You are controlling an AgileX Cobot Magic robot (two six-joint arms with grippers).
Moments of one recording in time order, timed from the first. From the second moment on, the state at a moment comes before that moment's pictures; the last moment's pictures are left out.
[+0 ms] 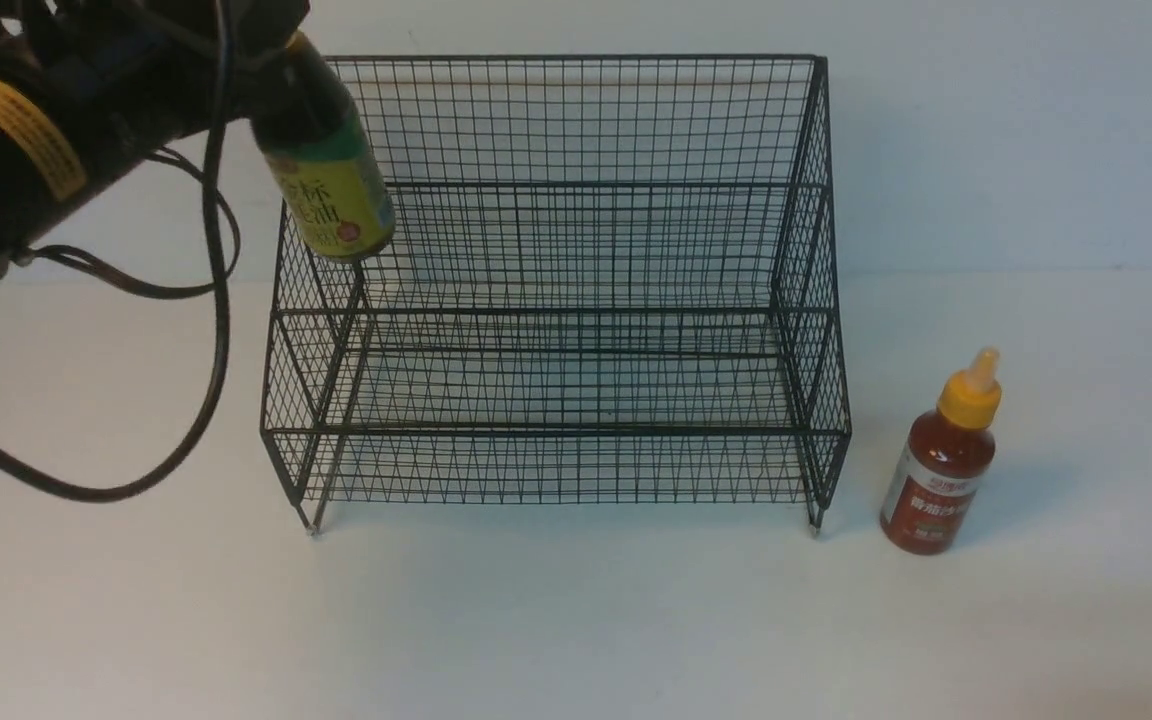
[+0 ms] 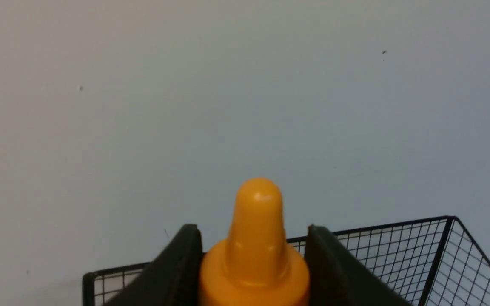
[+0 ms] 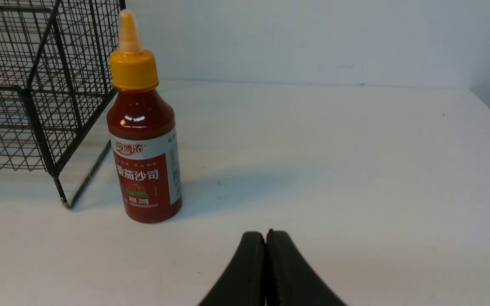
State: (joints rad) right arm 0.00 -0.01 0.02 -0.05 0.39 0.03; left arm -0.05 1.47 -0.98 0.76 -0.61 -0.85
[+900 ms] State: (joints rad) right arm 0.00 -0.01 0.02 -0.05 0.39 0.03; left arm -0.22 1.64 -1.00 0.60 -0.31 -0.64
